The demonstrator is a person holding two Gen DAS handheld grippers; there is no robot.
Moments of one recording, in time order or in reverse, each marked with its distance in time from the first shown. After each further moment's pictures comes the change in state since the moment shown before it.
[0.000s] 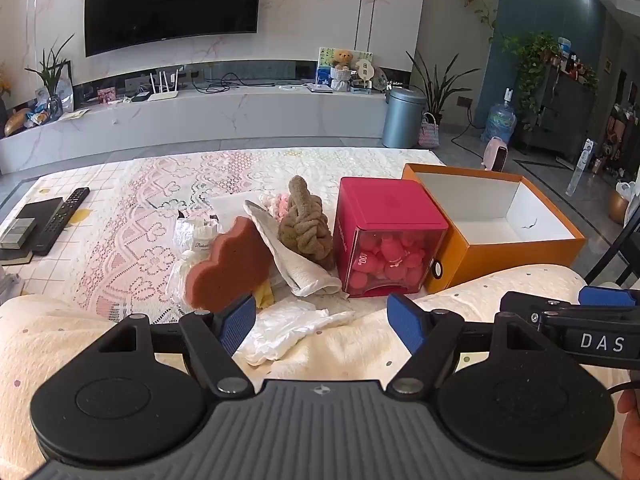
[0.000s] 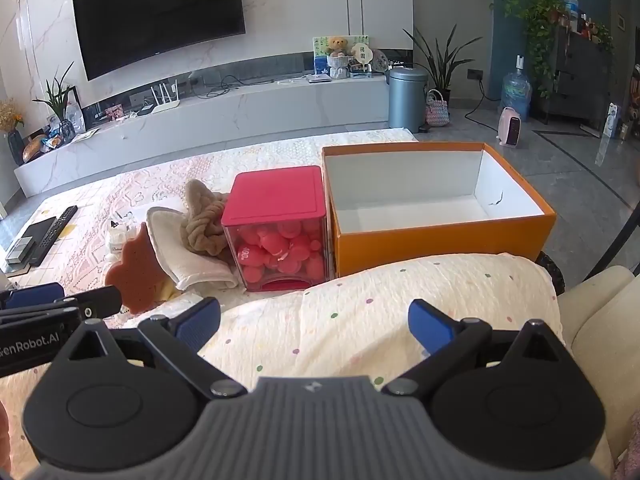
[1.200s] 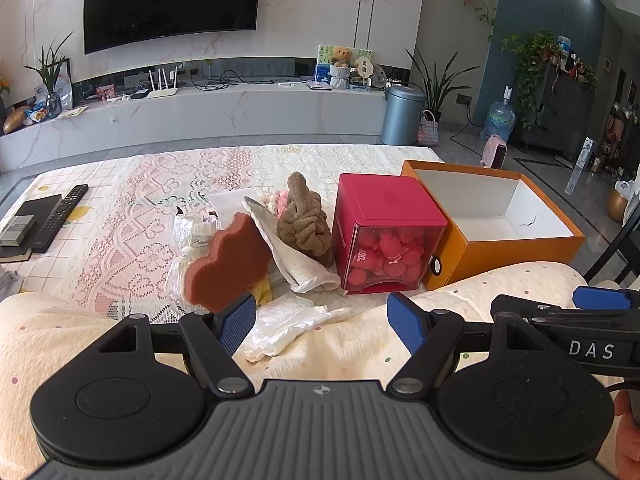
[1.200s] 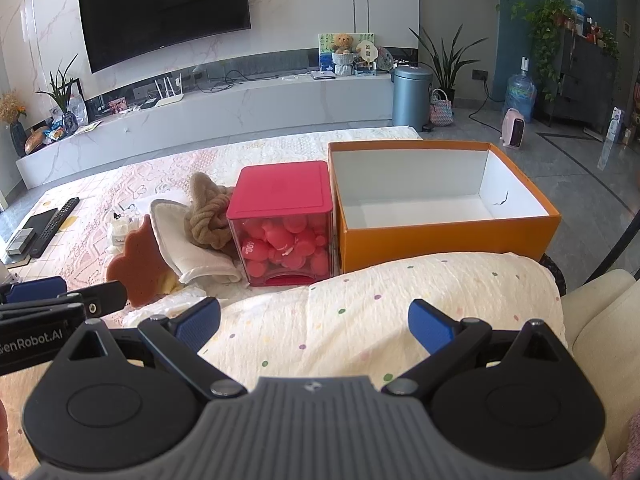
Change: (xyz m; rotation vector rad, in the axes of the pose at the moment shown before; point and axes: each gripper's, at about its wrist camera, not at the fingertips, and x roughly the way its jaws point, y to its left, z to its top) left arm 0.000 -0.002 -0.003 -0.001 0.005 -0.001; right arm 0.003 0.007 -0.003 -0.020 0.011 0.001
